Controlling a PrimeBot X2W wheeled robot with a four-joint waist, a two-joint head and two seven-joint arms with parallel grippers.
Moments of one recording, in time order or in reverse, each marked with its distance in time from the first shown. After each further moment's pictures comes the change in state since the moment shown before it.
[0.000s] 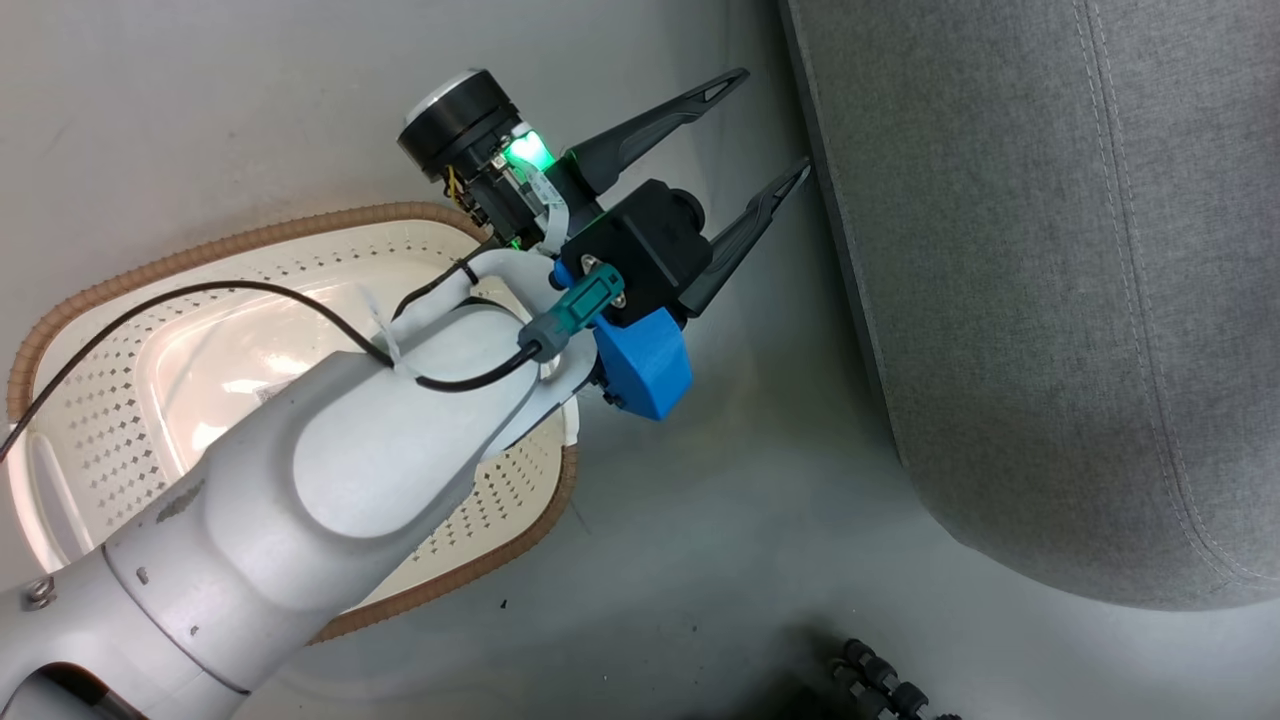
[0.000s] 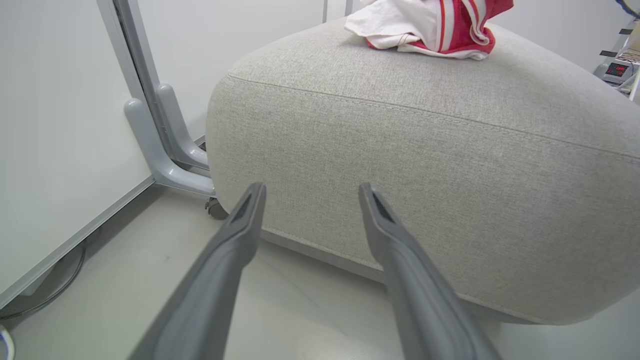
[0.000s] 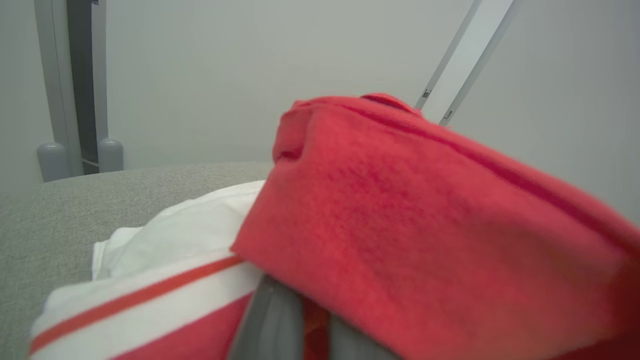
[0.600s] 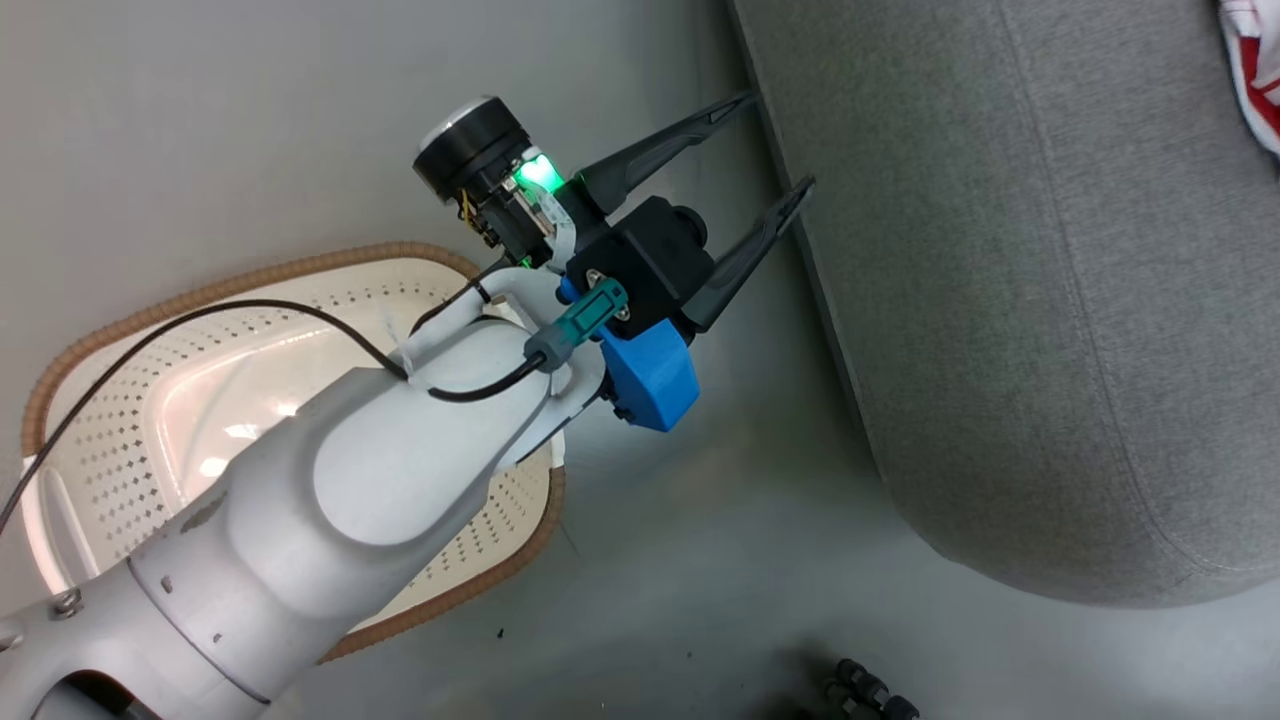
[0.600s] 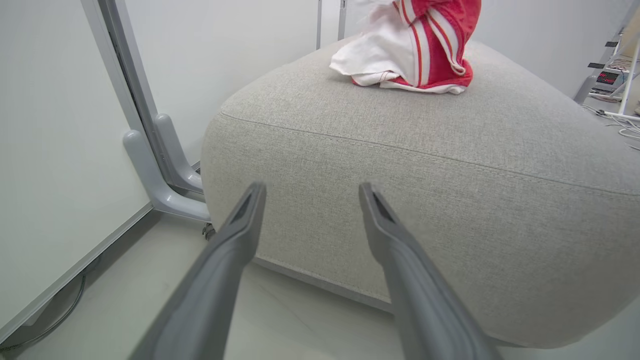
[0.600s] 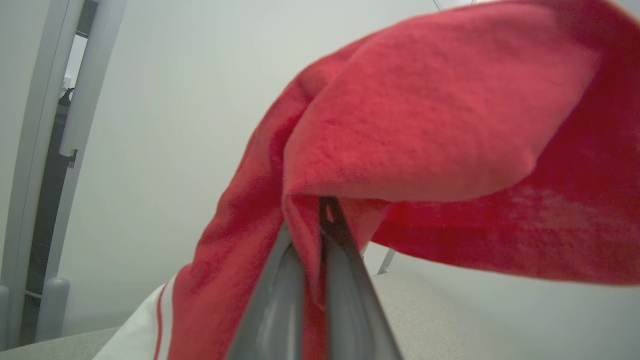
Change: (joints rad) left arm 0.032 -0.030 0.011 0.035 -0.006 -0.004 -0.029; right arm -0.063 -0.184 0.034 -0.151 0.087 0.000 0.000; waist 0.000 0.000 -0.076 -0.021
